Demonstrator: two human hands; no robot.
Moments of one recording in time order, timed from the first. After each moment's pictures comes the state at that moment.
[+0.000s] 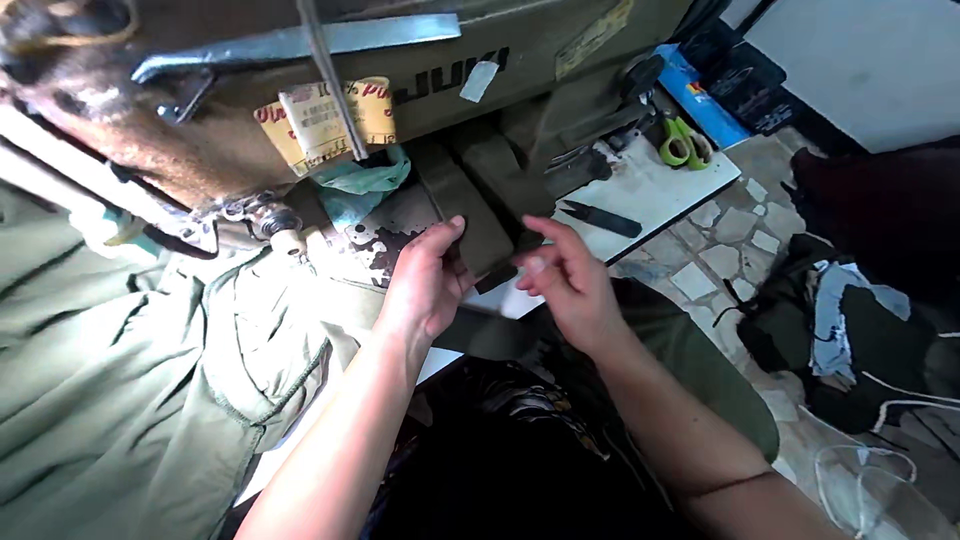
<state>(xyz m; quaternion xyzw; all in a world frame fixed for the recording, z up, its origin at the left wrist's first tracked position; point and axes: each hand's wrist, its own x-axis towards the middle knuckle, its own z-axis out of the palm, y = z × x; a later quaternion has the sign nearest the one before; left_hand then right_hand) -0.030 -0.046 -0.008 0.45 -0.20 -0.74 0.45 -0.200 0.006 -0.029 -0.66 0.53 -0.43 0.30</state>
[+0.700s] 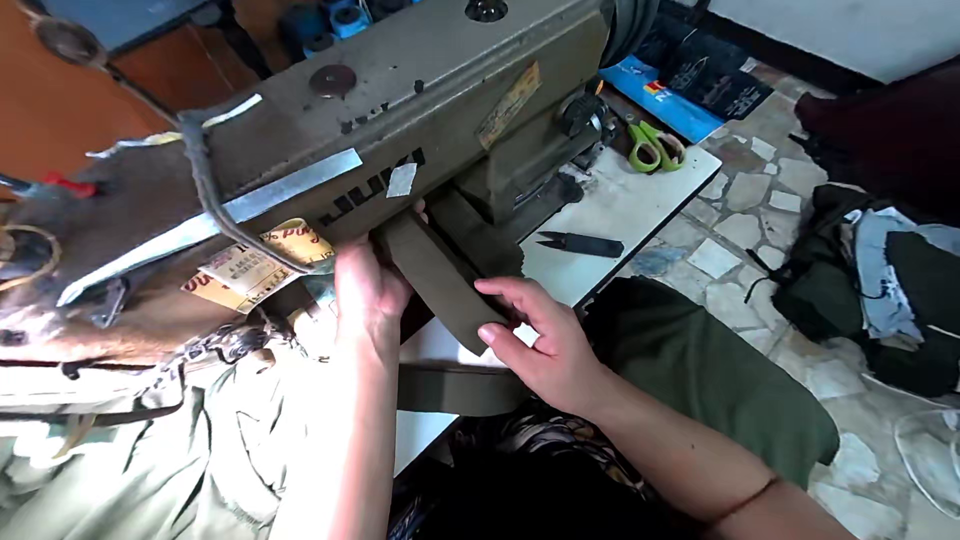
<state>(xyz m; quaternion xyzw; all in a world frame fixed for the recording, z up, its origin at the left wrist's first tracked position) -0.043 -0.125 0.006 0.38 -0.20 -0.67 0.61 -0.185 -0.001 -0.025 -0.62 0.44 -0.56 0.33</state>
